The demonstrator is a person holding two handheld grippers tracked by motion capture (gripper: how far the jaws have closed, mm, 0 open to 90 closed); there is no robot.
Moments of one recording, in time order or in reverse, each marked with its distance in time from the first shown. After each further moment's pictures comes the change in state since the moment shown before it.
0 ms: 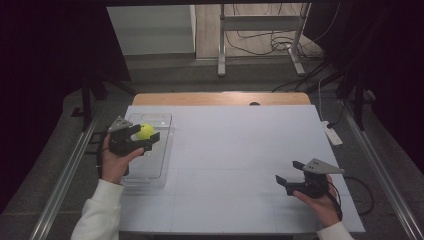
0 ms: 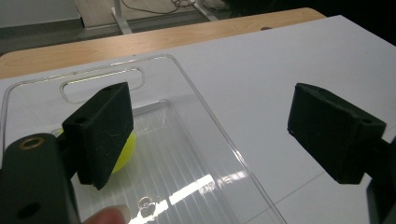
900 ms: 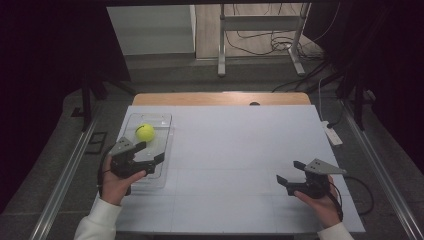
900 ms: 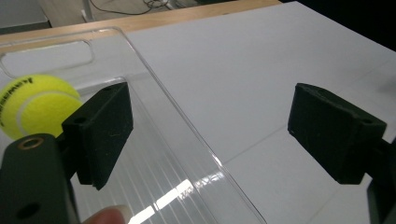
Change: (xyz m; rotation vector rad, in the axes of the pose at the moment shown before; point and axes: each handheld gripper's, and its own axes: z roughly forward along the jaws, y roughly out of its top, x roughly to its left) left arm -0.033 -0.045 -0.021 -0.005 -0.097 0.046; right arm 0.000 0.000 -0.003 -0.013 0.003 0.009
